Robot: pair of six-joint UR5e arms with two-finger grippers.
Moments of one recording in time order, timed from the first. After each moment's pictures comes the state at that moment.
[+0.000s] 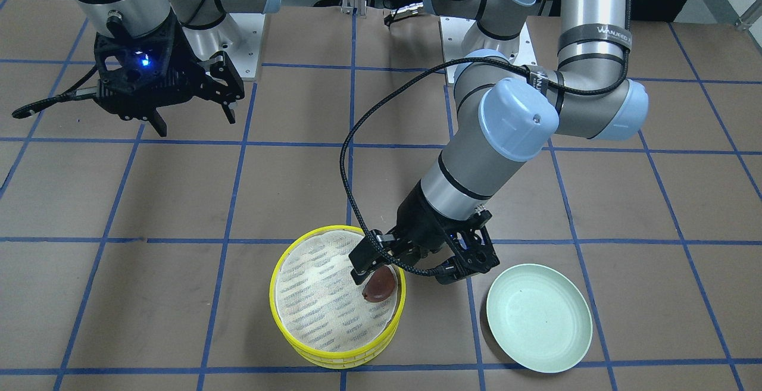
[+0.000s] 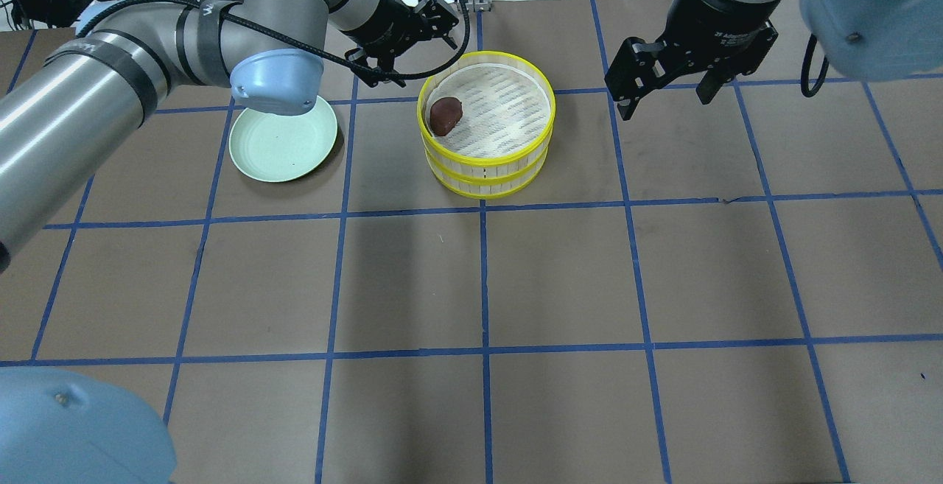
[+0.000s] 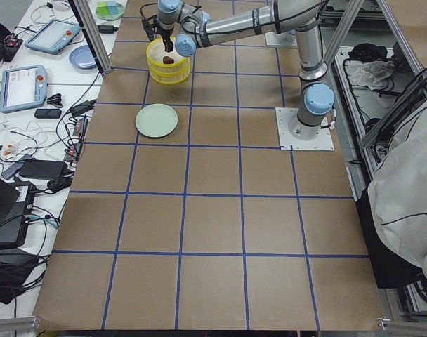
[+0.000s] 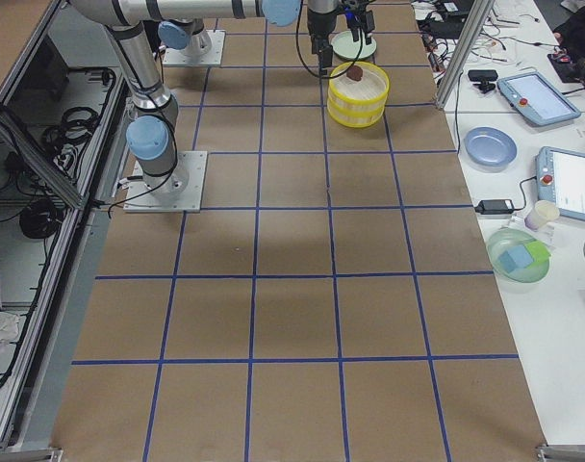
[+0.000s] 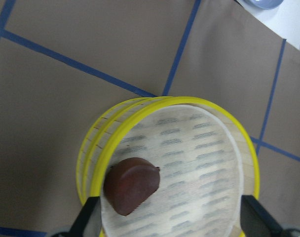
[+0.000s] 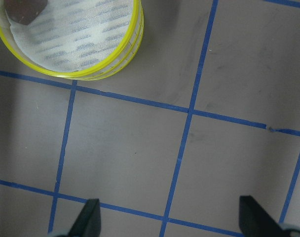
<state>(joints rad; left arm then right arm) -1.69 -1.96 -1.49 -0.97 1.29 -0.50 1.60 -1.55 1.53 -1.58 -1.51 -0.17</state>
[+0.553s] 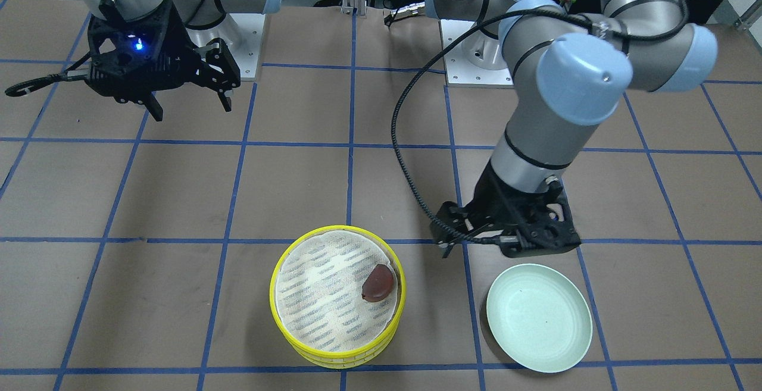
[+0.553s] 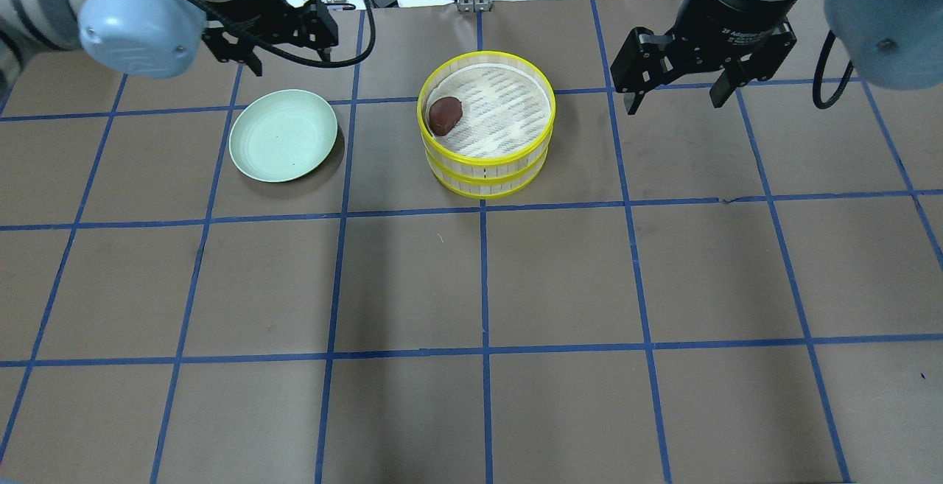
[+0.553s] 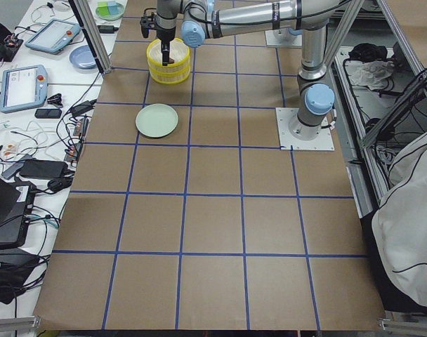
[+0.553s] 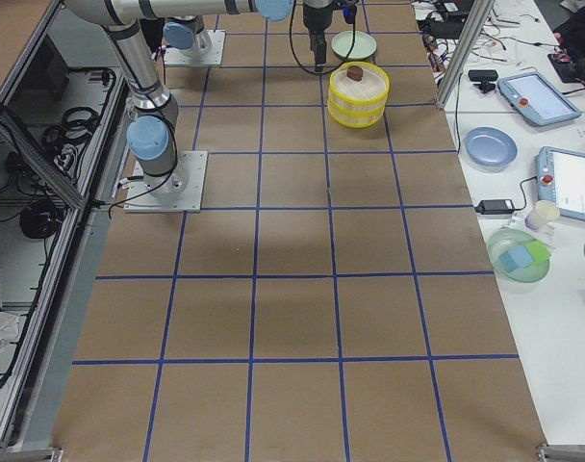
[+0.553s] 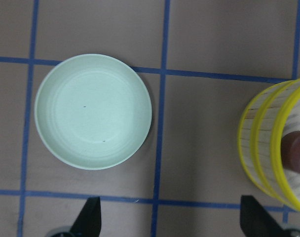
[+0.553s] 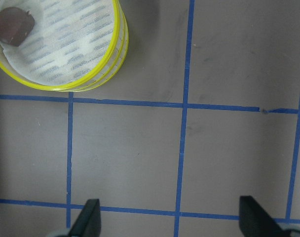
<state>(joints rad) -1.55 -1.80 -1.47 -1.29 1.58 -0.06 1.60 -1.59 1.54 -1.58 -1.52 0.00</state>
